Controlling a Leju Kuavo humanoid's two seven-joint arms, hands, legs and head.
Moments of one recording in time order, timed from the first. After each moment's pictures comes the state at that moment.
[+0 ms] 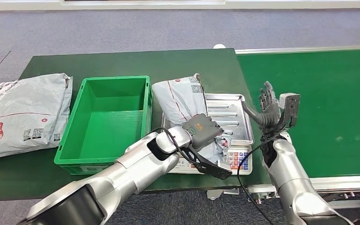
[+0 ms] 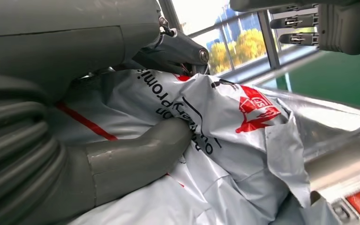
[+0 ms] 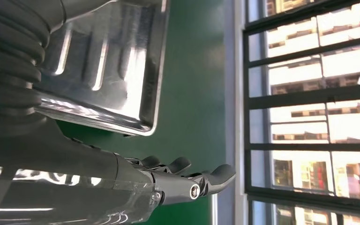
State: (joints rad) left arm -0.92 -0.36 -1.01 -0.44 -1.01 0.11 -0.20; right arm -0.63 -0.08 0.12 -0.64 -0.21 0.11 -0.51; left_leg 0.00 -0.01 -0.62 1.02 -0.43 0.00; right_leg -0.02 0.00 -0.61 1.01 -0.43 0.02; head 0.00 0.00
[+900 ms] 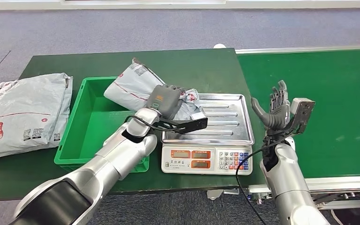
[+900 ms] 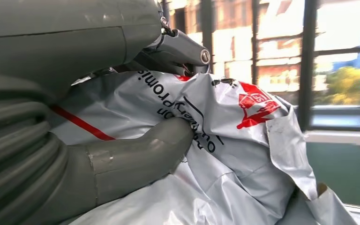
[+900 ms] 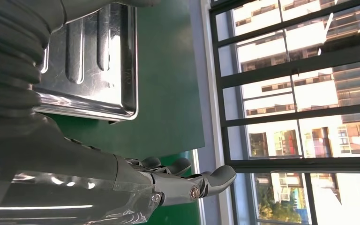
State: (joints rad) left arm -0.89 -0.25 -0.66 -0.48 -1.08 0.30 0.02; right arm -0.50 -0.03 0.03 -0.88 -0.20 0.02 -0.49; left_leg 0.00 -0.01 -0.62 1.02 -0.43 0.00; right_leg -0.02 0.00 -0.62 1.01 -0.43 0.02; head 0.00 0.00
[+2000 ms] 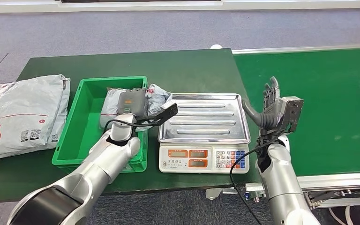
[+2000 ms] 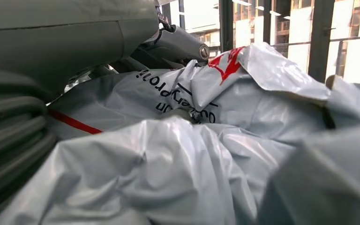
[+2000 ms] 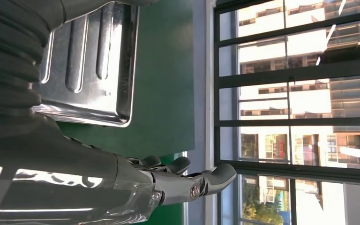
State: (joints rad) left arm -0.82 -0.18 -0.42 -0.45 -1.26 0.33 0.32; right arm -0.48 0.03 0.02 -0.96 -0.05 0.01 -0.47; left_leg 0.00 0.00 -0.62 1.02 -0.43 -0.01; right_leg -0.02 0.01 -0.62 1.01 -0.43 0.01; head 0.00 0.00
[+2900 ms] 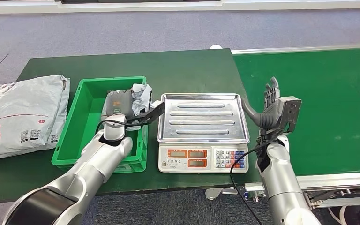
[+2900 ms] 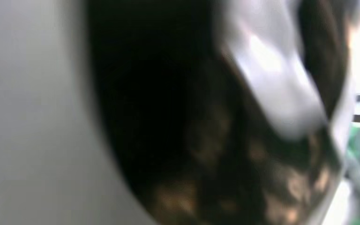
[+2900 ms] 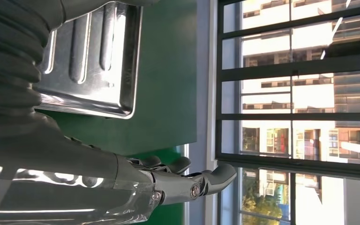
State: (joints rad) left arm -0.81 -0.14 -0.33 -0.43 -1.40 0.29 0.44; right arm -0.48 0.03 0.02 -0.93 -0.02 -0.02 -0.49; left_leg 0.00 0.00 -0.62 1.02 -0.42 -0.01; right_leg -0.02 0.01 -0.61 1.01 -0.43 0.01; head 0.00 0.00
